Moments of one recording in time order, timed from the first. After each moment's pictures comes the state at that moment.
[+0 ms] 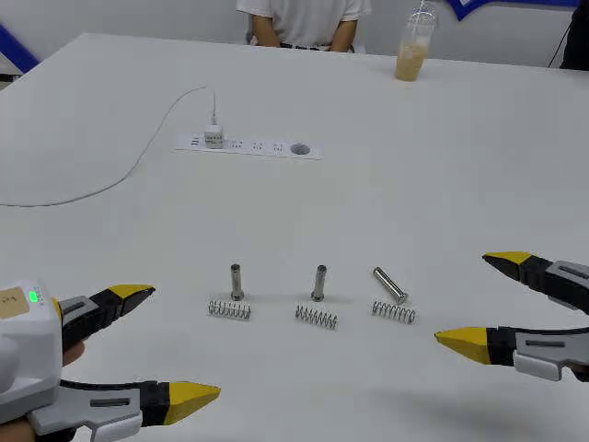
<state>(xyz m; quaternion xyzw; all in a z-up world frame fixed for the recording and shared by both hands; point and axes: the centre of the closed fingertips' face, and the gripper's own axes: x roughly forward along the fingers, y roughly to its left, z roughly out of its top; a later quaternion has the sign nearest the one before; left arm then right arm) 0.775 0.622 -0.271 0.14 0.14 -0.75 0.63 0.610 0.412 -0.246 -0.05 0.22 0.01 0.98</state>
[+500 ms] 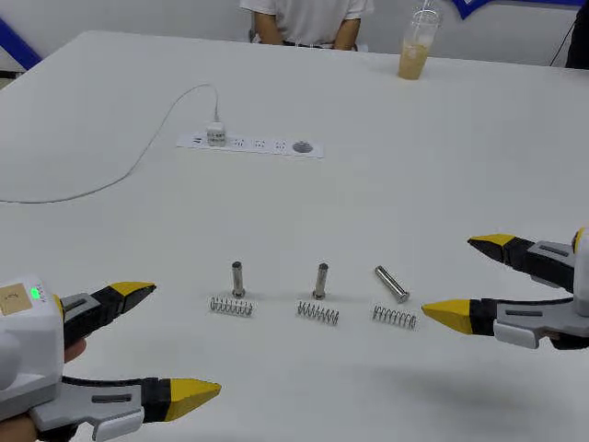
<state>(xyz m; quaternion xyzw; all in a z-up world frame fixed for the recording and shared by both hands) 0.775 0.622 -0.271 0.14 0.14 -0.75 0.63 0.639 0.398 -0.245 -0.04 0.22 0.00 0.97</state>
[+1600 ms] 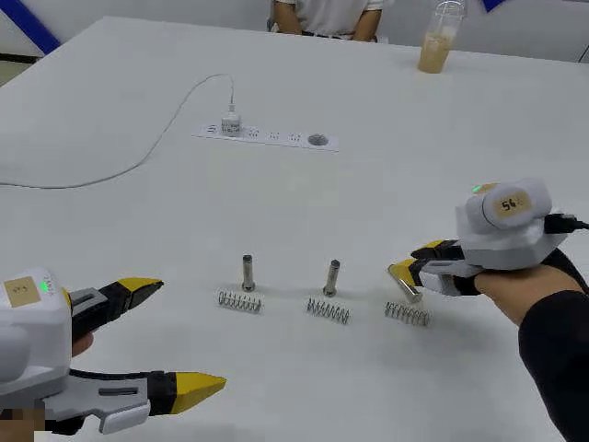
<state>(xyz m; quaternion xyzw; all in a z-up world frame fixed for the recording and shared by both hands) 0.778 0.624 -0.279 0.14 0.15 -0.74 0.64 0.700 0.375 -0.318 0.00 0.37 -0.06 0.93</state>
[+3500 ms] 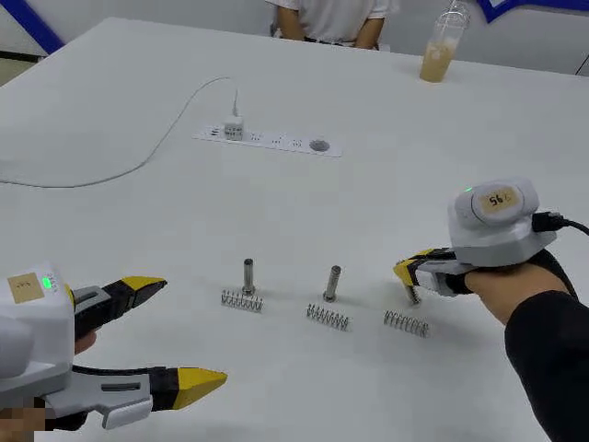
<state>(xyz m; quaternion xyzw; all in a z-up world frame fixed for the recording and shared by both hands) 0.779 0.621 -0.274 0.13 0.14 -0.74 0.65 0.696 0.382 -0.306 0.02 0.38 -0.08 0.92</state>
